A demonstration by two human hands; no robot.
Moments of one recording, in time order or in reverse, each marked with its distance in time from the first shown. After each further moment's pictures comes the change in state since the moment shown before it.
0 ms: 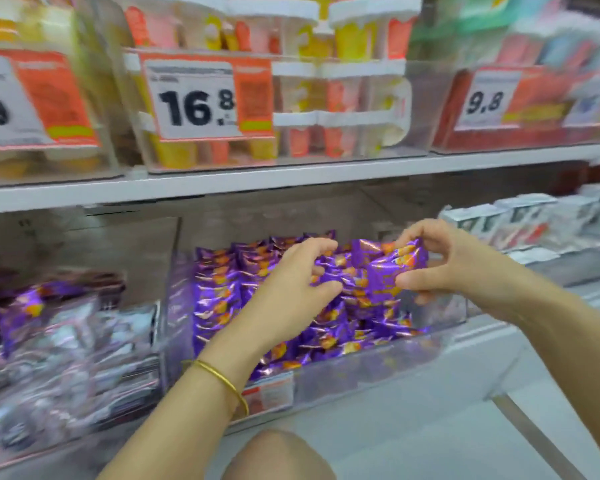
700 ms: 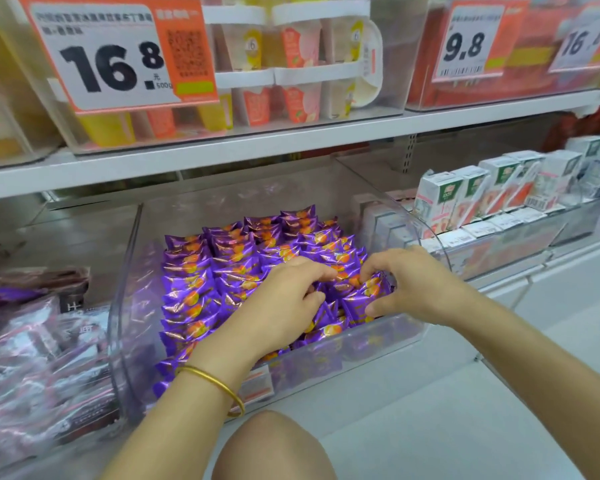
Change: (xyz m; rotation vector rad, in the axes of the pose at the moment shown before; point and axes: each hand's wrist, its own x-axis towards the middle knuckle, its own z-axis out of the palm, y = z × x) left_hand 0.003 -0.015 0.026 0.346 -0.215 0.057; right_hand 0.010 0.060 0.016 -0.843 -0.012 -0.003
